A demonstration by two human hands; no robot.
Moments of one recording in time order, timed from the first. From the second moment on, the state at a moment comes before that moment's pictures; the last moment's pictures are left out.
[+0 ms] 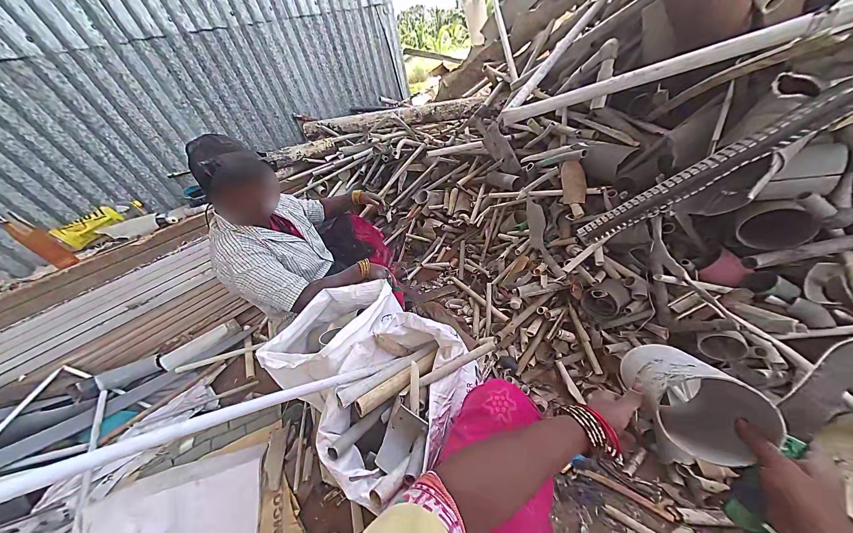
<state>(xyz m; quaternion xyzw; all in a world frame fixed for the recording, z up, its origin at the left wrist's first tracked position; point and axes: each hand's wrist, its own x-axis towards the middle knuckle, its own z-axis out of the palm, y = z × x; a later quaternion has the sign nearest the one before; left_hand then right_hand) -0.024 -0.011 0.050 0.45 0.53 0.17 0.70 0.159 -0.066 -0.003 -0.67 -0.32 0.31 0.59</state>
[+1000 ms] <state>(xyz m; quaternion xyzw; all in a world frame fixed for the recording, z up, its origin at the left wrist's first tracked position) -0.009 0.004 0.059 0.64 0.64 0.17 0.39 0.114 -0.100 0.039 -0.79 -0.59 0.16 0.05</state>
